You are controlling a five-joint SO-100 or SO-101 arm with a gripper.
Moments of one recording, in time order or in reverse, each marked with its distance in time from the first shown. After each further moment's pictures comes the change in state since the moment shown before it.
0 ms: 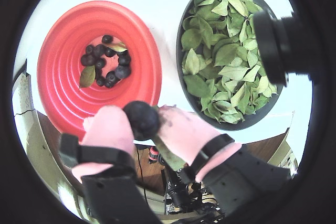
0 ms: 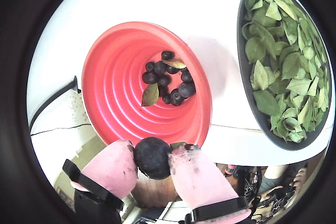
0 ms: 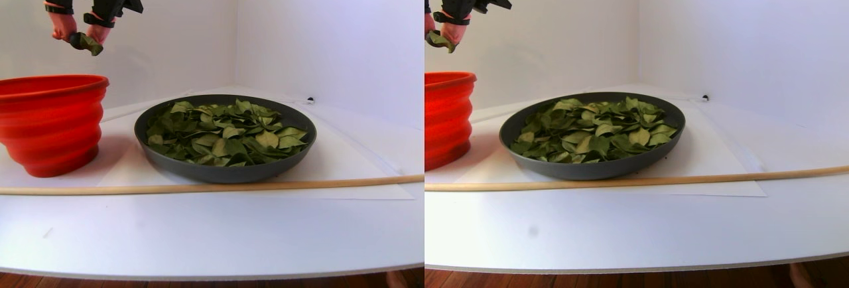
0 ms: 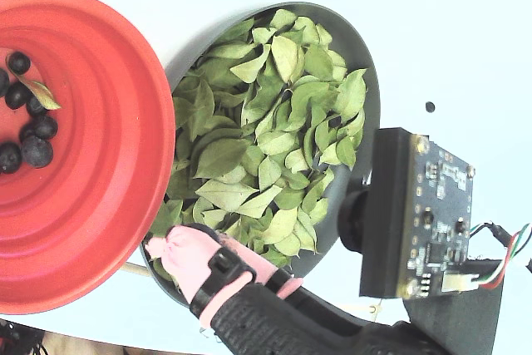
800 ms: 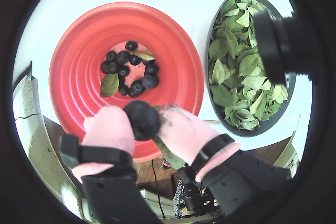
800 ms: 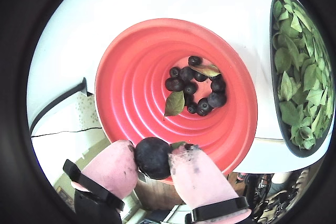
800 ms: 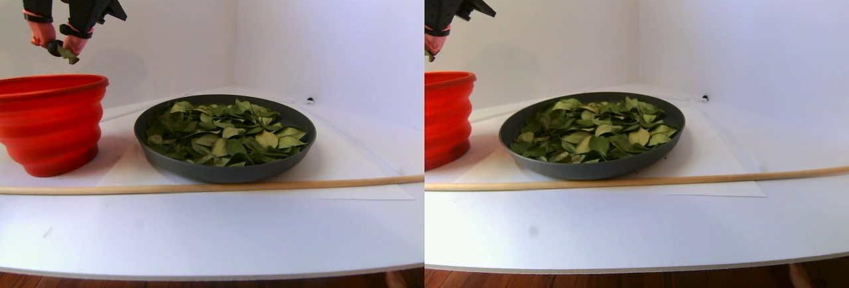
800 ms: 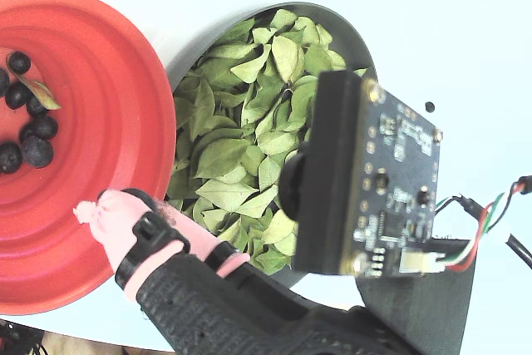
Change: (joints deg) arm -4.2 -6.7 0.1 -10.0 4.1
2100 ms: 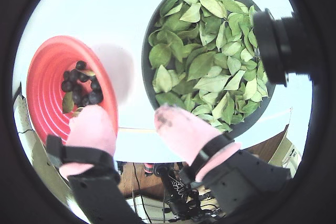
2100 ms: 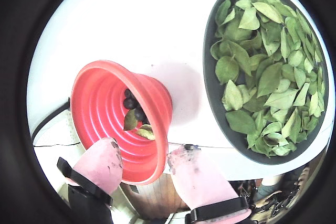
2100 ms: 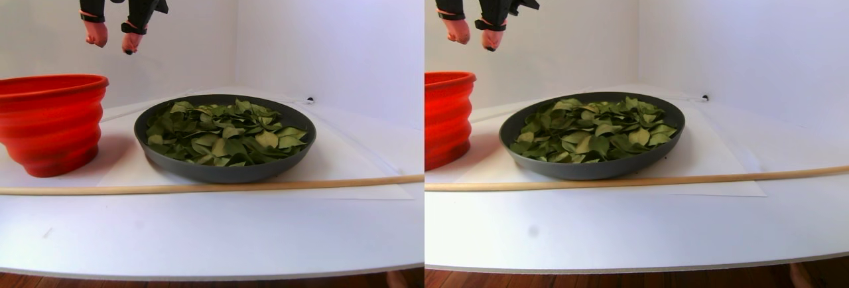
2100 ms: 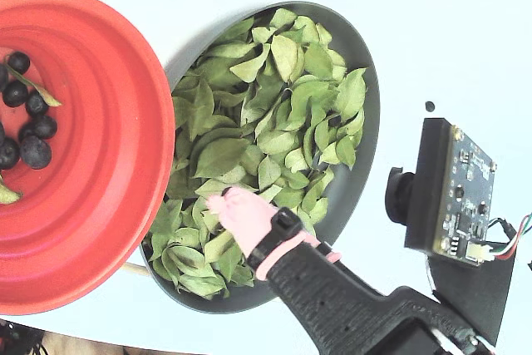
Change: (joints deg) arm 12.4 7.0 2.4 3.4 -8.3
